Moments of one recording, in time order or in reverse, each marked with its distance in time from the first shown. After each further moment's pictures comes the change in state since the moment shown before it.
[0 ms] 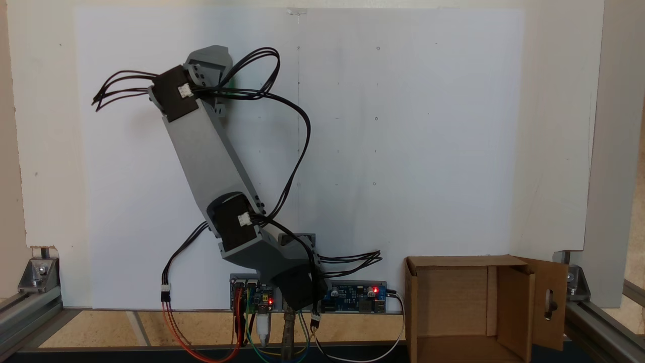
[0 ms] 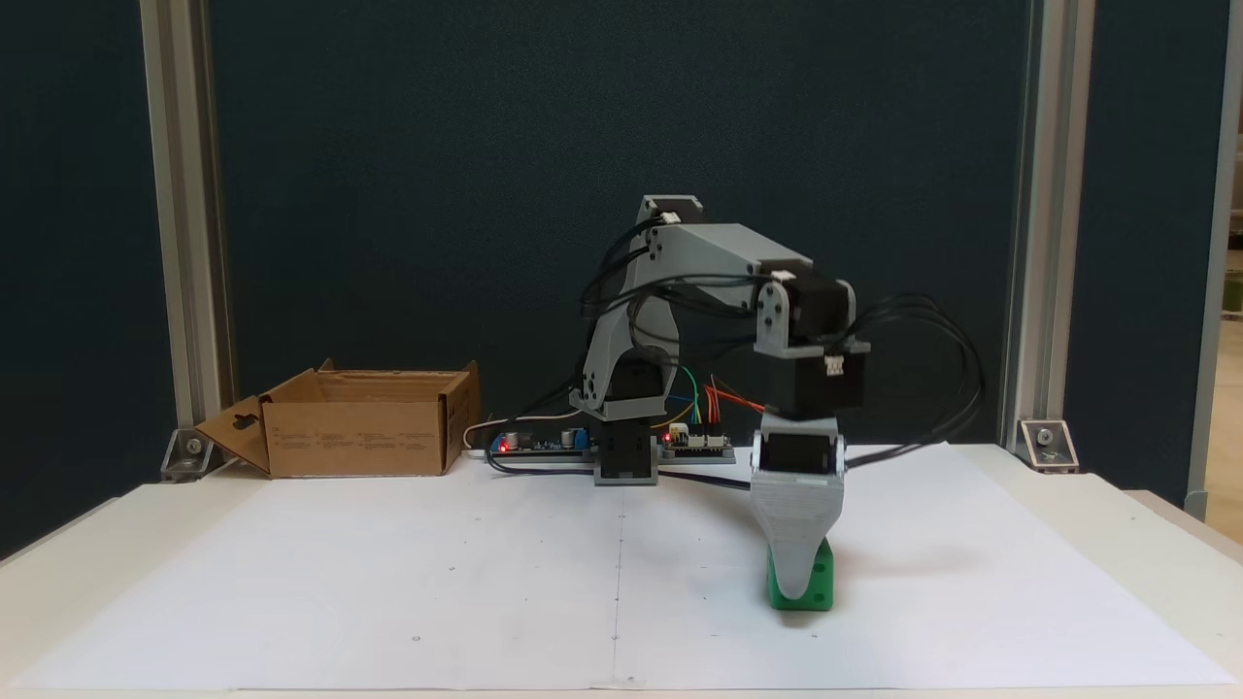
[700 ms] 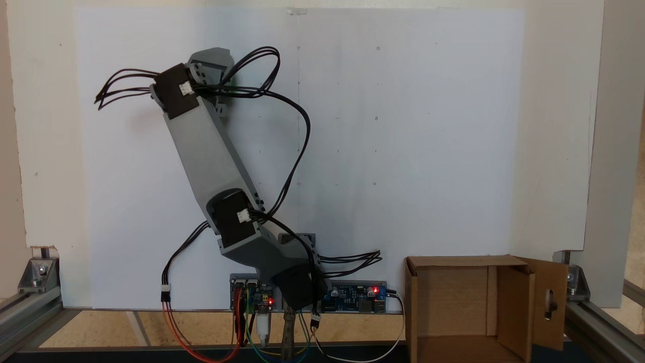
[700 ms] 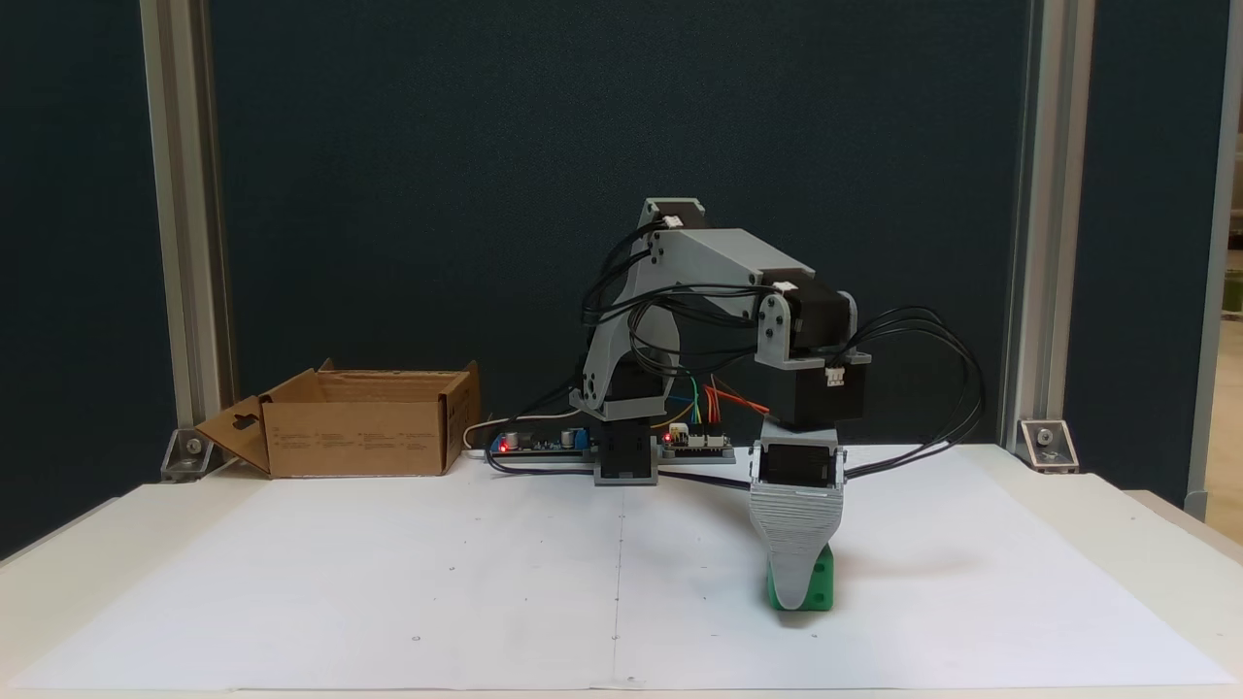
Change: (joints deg) arm 0.1 -1.3 0.0 -0.2 0.0
